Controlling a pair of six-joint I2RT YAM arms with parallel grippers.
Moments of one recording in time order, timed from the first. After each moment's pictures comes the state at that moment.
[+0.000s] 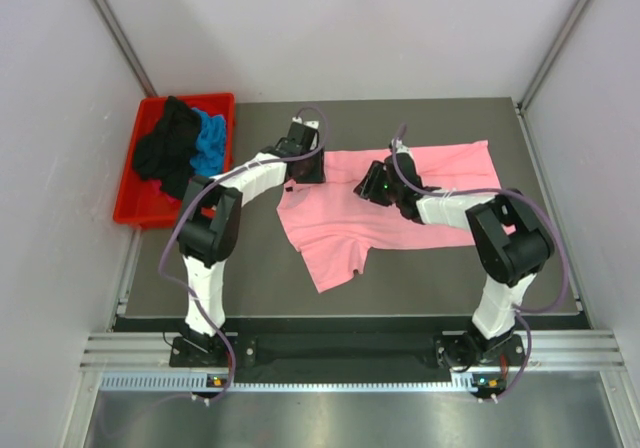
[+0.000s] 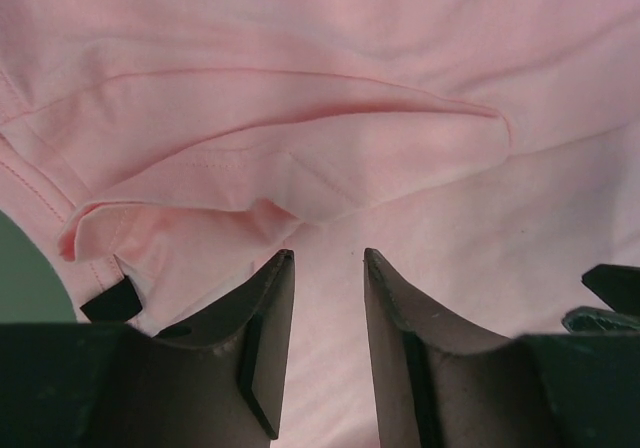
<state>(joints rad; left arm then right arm) -0.46 2.04 1.51 -0.31 0.03 -0.38 0.49 1.81 0.97 0.24 -0.04 0.73</state>
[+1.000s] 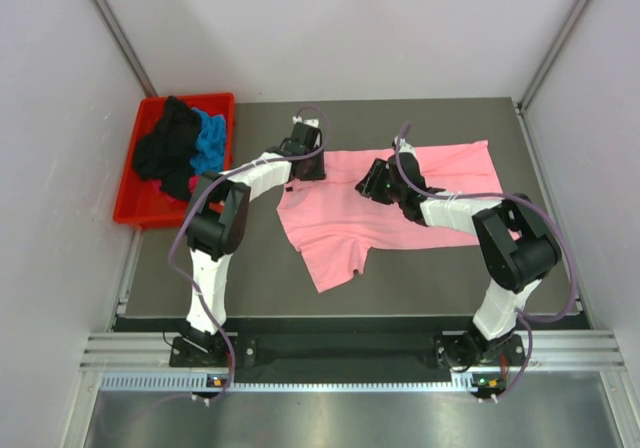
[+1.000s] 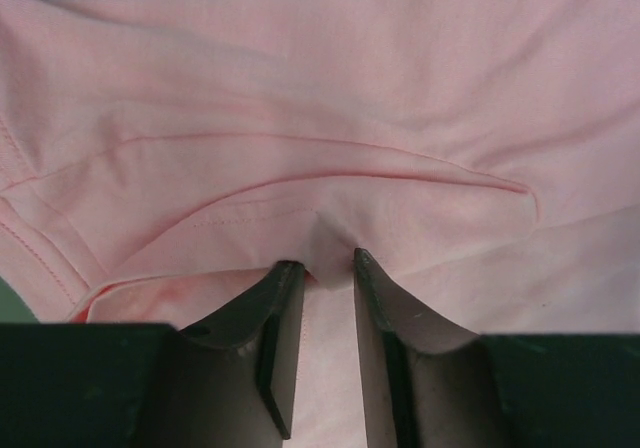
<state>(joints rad) -0.45 2.14 1.56 -0.24 -0.02 -0.42 0.49 1.75 0.94 0.26 -0.03 0.72</state>
